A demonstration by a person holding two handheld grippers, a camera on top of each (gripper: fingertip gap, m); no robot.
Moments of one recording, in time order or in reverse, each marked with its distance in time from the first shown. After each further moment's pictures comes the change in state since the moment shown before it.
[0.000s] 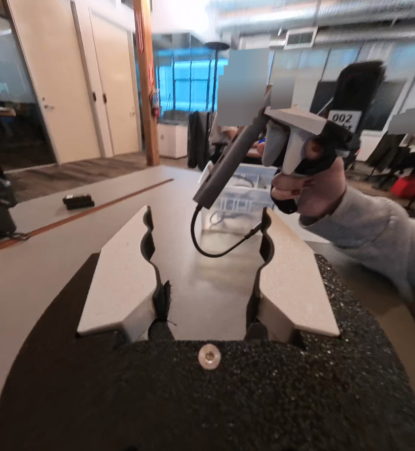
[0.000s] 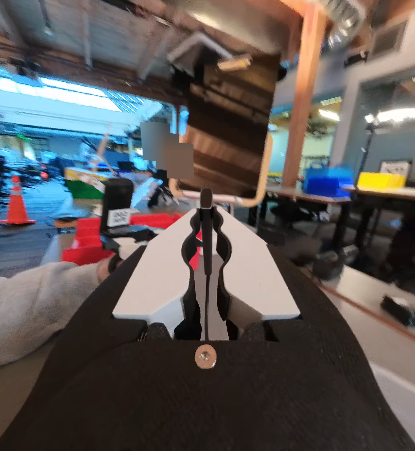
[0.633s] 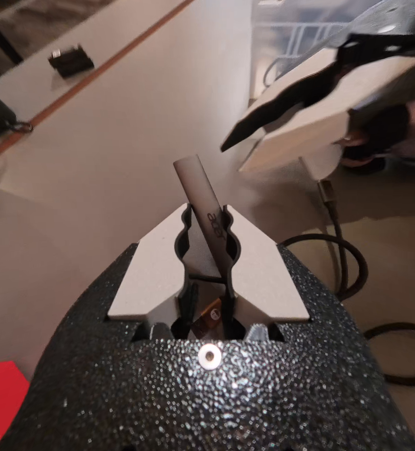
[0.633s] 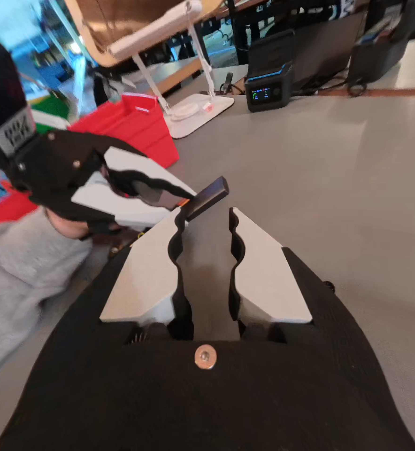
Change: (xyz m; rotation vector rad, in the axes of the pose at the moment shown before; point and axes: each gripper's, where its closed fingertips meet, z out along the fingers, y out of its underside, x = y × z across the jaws) left arm -0.040 0.105 0.006 -0.647 -0.169 0.119; right arm 0.019 0.175 0.016 -0.538 0.151 0.390
